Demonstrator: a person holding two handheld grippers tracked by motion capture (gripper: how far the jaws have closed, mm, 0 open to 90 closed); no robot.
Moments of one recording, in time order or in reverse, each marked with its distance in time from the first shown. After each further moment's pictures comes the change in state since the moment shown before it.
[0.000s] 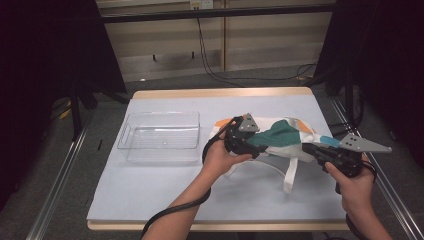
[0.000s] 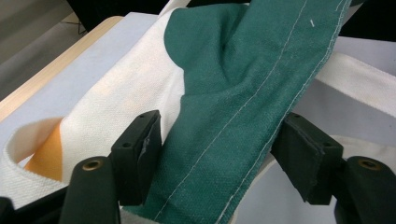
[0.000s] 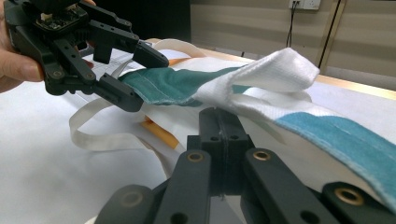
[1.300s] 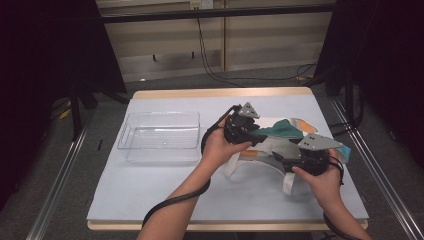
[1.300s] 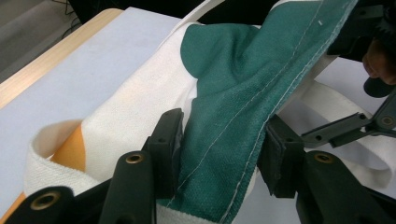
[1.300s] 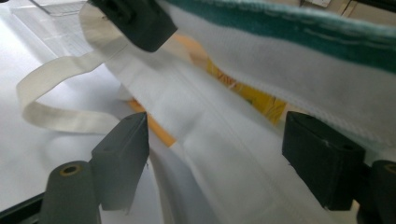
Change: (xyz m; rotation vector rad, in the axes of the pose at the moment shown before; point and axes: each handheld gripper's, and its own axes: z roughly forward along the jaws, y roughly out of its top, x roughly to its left) left arm 0.015 0.025 -0.012 0.047 -0.054 -0.078; right arm 0.030 -0.002 0.063 0.120 -0.042 -0.225
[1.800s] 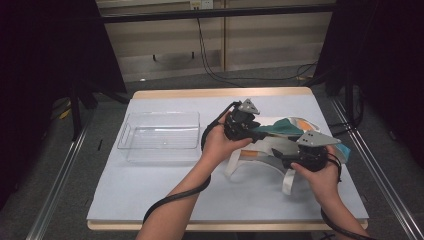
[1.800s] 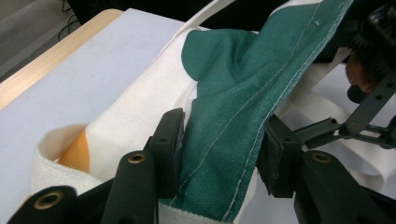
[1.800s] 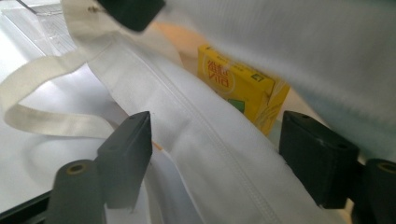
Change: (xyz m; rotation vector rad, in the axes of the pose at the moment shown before) left arm 0.004 0.011 -0.004 0.003 -0.007 -0.018; right arm -0.007 -0.002 0.009 0.006 0.001 0.019
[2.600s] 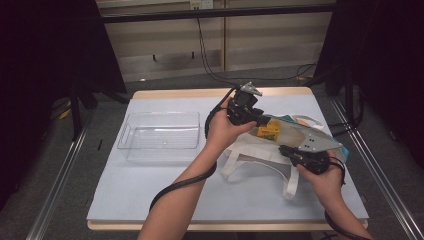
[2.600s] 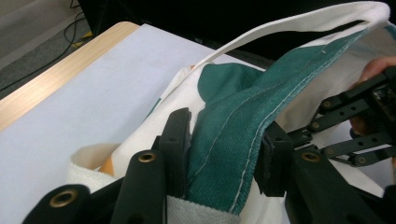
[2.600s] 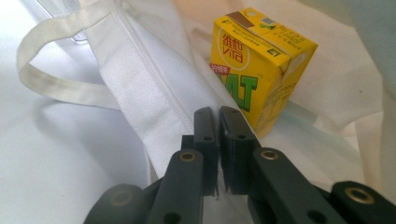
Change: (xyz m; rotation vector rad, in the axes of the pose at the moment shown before) left arm 0.018 0.031 -0.004 -0.006 0.012 -0.075; right arm -0.001 -0.011 -0.008 0.041 0.049 -0.056
